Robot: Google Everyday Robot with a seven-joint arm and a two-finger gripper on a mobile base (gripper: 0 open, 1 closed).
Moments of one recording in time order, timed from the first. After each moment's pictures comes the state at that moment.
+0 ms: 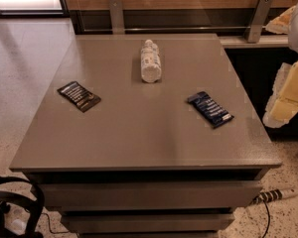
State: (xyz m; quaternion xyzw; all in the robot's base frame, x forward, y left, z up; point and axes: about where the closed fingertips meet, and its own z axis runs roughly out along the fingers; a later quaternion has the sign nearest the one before) arm 0.437 -0.209 1.001 -0.60 0.77 -0.06 0.19
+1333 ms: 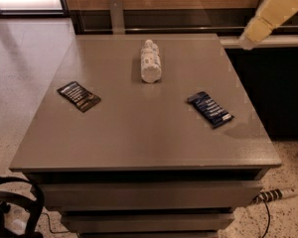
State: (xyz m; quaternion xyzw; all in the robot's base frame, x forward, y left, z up) arm 0.547 -0.223 1.050 -0.46 0.85 0.00 0.26
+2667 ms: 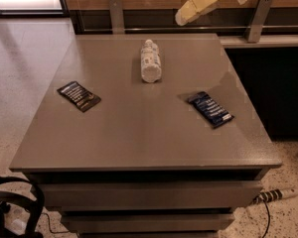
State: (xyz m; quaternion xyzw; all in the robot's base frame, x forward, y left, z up) arm 0.653 -0.157 1.022 -0.27 0.91 0.06 0.30
